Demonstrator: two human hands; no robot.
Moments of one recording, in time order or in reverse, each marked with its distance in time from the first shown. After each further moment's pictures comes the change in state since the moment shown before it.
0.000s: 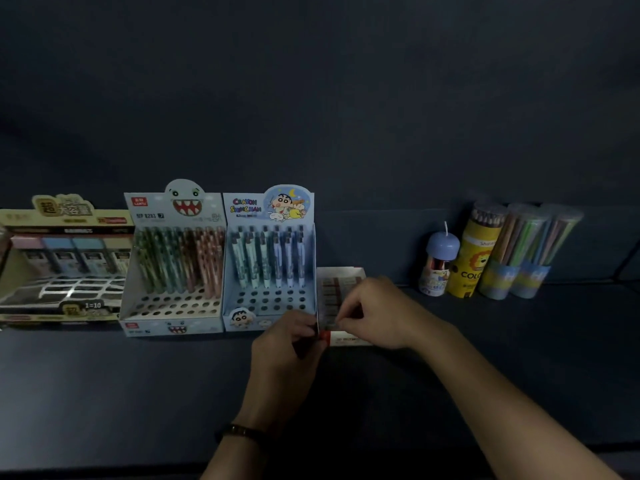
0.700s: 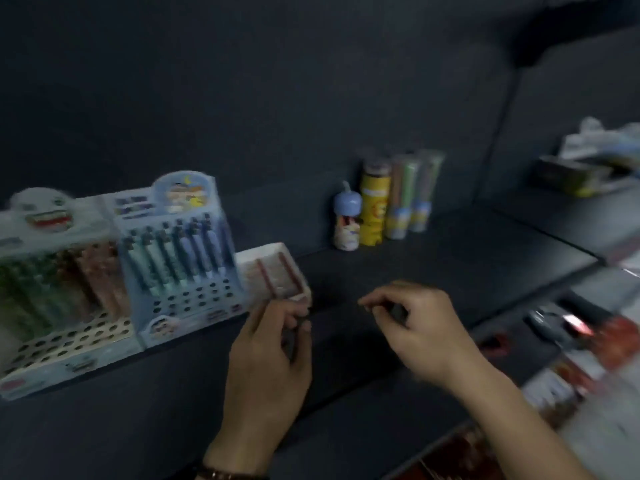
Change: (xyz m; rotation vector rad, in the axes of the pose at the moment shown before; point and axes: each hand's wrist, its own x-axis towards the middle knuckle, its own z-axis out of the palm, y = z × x) left_hand -0.036 0.053 -0.005 -0.011 -0.148 0.276; right_hand -0.169 -0.014 0.016 0.119 0.606 0.294
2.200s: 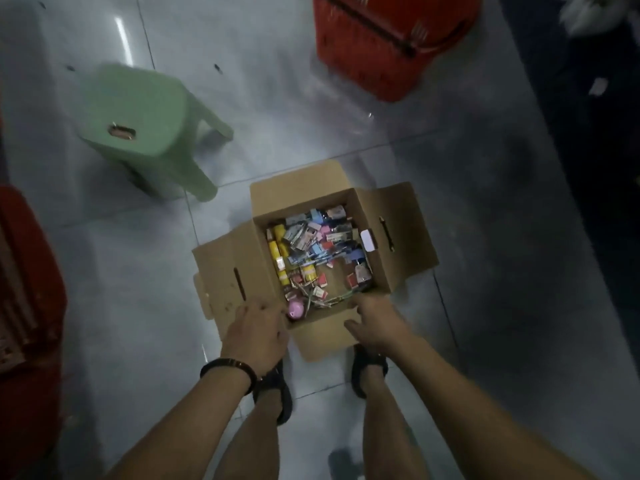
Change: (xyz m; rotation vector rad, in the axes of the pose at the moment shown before) left_hand -0.907 0.332 0.633 0.361 -1.938 0.721; right_hand -1.161 0.454 -0.058 0.253 0.014 1.854
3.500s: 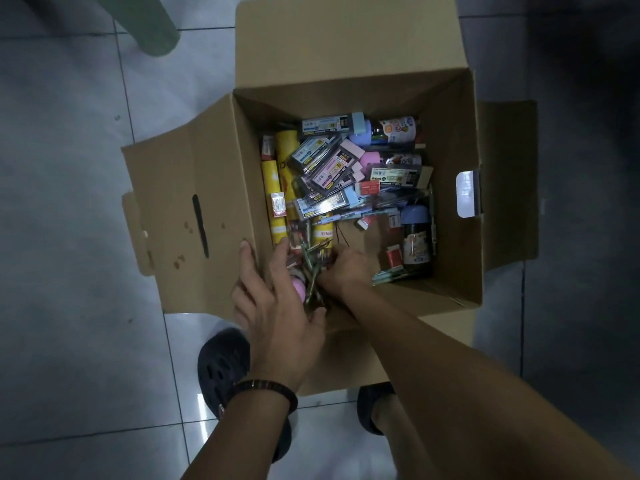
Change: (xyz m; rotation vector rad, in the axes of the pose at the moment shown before) left_hand 0.192 -0.050 0.235 -0.352 0.400 -0.326; right_hand 0.346 0.043 0.231 0.063 0.060 0.204
